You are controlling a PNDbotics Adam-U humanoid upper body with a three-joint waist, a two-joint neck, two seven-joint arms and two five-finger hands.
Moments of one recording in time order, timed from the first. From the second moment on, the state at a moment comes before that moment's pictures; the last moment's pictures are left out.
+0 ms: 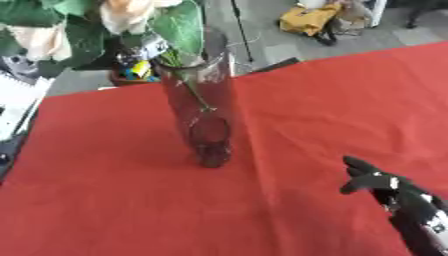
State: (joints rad) left arm -1.12 0.60 -0.18 -1.55 -0.30 -0.20 -0.64; right arm -0.23 -0.17 0.06 -1.98 0.02 -0.26 0.37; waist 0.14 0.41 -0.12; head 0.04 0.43
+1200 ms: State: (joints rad) left arm -1.10 0.63 -0.15 -1.56 -0.32 -0.18 -0.64; right arm -0.22 -0.17 0.06 -1.98 0.02 -0.25 0.37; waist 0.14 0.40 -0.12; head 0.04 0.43
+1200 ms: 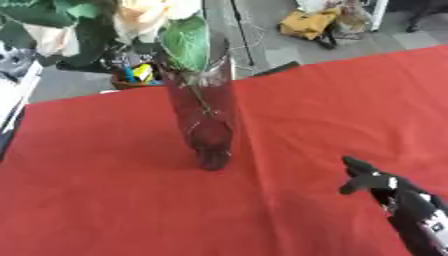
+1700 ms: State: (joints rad) left arm -1.08 0.64 -0.14 -1.56 -0.33 -0.18 -0.63; right arm -0.22 -0.17 0.06 -1.98 0.02 -0.26 0.37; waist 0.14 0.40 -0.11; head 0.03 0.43
